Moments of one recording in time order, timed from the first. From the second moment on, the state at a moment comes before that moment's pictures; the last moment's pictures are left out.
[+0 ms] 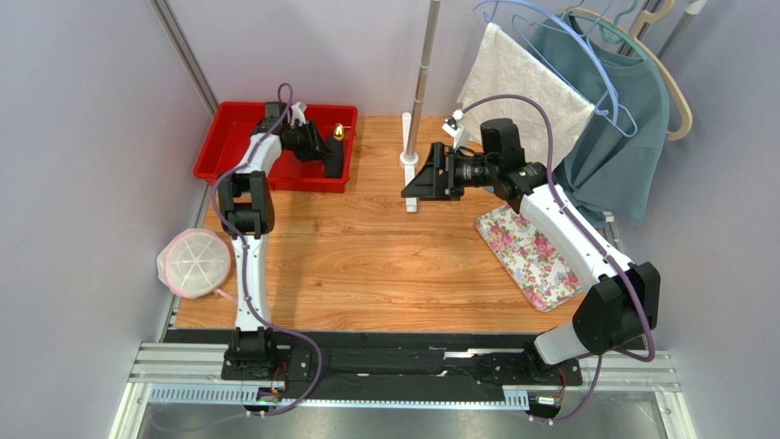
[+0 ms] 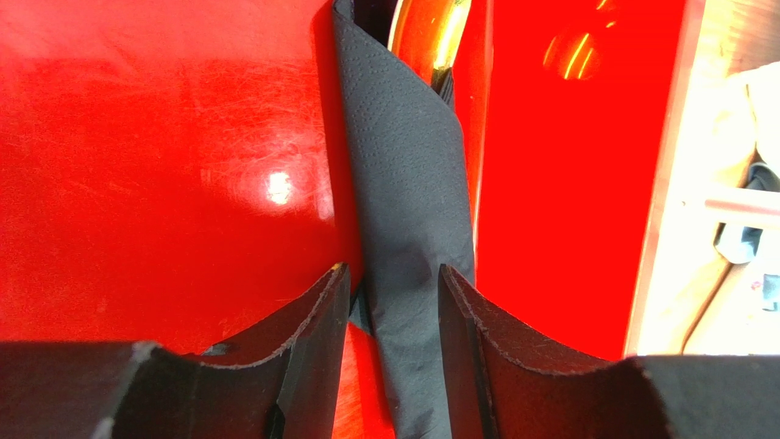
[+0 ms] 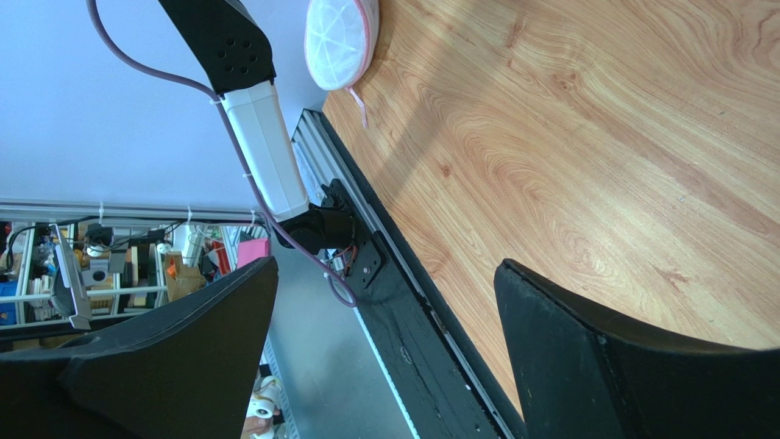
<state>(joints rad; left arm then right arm) 0.02 2.56 2.21 -0.51 0.57 -0.33 0.40 1.47 1.34 -0.41 -0.84 0.56</state>
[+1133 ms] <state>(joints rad) -0.02 2.57 2.26 -0.54 0.57 -0.30 0.40 1.47 1.35 -0.43 -0.85 0.56</state>
